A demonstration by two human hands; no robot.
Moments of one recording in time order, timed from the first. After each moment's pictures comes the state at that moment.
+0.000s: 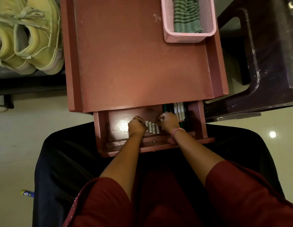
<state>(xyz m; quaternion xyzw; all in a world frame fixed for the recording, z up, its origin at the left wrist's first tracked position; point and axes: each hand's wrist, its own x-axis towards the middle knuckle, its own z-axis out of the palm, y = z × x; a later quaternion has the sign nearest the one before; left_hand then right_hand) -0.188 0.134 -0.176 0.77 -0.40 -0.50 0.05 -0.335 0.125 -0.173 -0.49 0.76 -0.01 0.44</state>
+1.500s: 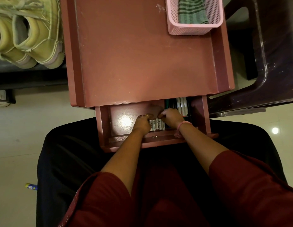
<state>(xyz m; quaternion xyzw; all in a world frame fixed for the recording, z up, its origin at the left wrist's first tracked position) -0.186 0.134 -0.176 0.64 -0.57 -0.51 -0.08 -0.346 0.117 -0.169 -0.63 0.63 0.12 0.43</state>
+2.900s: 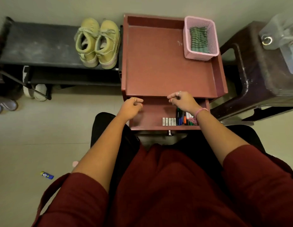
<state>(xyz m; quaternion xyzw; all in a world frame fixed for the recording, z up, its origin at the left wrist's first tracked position) -0.040 0.157 -0.021 0.65 -0.50 -0.55 0.19 -0.283 0.132 0.005 -0.61 0.66 -0.13 0.43</state>
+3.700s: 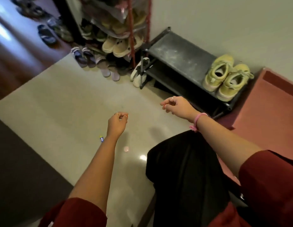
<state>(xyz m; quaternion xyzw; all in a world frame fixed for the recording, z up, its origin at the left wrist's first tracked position) 0.291 0.354 -0.037 0.84 -0.16 -0.31 0.43 0.129 0.160 0.044 -0.81 0.37 0.04 0.46</state>
